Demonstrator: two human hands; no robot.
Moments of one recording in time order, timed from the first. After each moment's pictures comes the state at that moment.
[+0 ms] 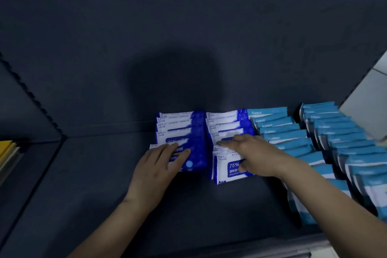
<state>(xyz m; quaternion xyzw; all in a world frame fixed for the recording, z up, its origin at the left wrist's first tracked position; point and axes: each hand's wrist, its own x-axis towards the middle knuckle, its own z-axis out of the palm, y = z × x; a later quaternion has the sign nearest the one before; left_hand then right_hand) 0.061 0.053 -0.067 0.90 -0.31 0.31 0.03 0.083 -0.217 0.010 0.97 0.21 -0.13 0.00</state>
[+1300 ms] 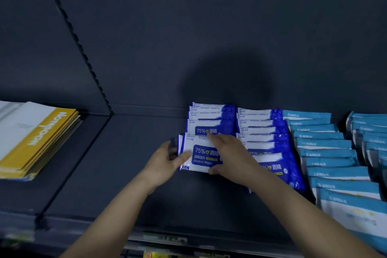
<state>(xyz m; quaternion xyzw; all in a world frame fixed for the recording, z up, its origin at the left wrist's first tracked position) 0.028 0.065 -0.043 0.80 0.08 -0.05 0.59 0.067 -0.126 -0.014 0.95 0.26 -0.10 -0.15</state>
